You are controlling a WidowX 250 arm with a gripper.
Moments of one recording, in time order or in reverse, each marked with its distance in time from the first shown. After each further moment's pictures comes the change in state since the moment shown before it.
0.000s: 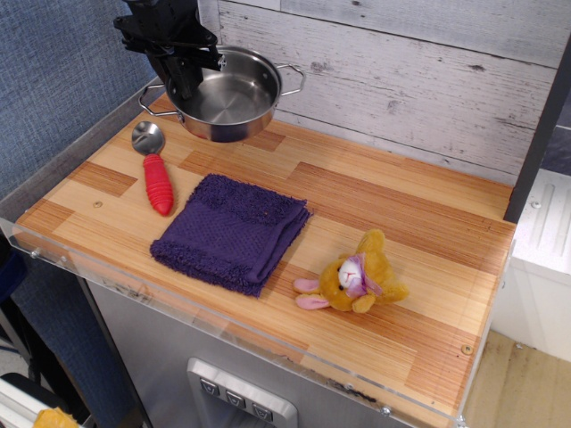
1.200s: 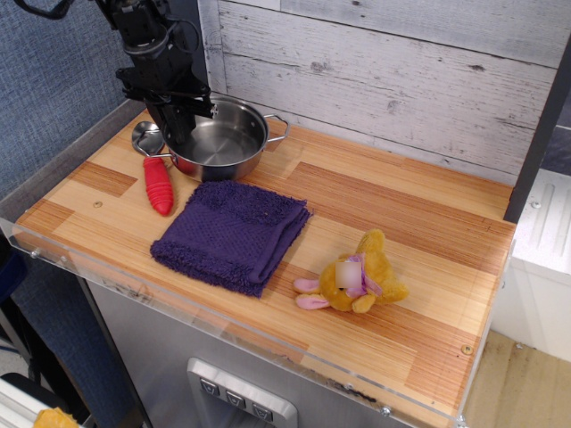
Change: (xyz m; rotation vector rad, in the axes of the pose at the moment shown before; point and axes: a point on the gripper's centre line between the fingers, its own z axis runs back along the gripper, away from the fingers) arm -0.022 0.012 -0.047 0.000 0.098 0.009
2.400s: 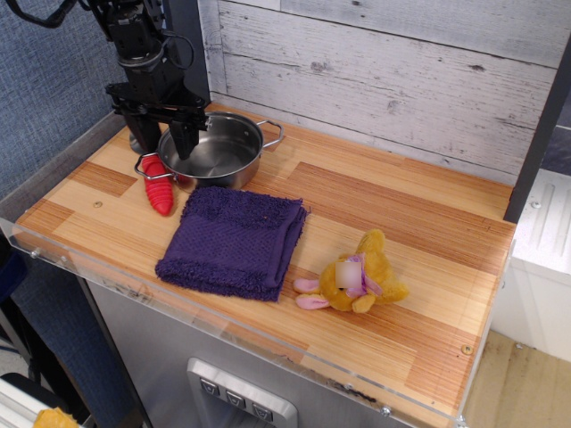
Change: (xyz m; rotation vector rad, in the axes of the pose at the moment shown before) arm -0.017 0.002 -0.005 0.018 0.069 0.084
